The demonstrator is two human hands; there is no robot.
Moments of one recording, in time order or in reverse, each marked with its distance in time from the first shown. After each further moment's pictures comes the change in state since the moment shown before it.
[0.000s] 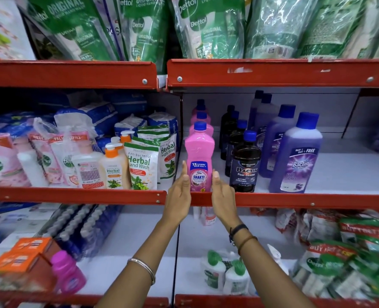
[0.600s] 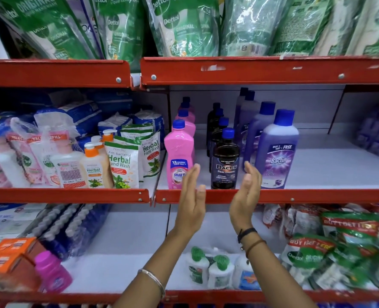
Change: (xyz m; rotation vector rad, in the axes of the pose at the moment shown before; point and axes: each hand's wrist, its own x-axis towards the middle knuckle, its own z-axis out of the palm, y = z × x) left_hand -0.025 0.016 0.077 0.032 0.134 0.279; right_hand -0.004 0.013 -0.075 0.152 0.519 -0.209
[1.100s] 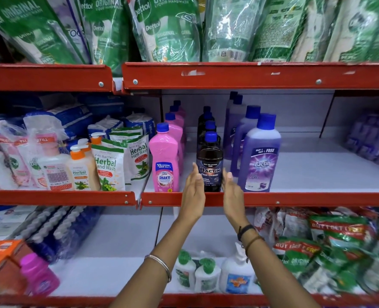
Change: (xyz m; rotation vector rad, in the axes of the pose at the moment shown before) left_hand 0.029 0.012 0.047 -0.010 -0.111 -0.276; right_hand 0.026 0.022 -0.022 -0.033 -0.419 0.308
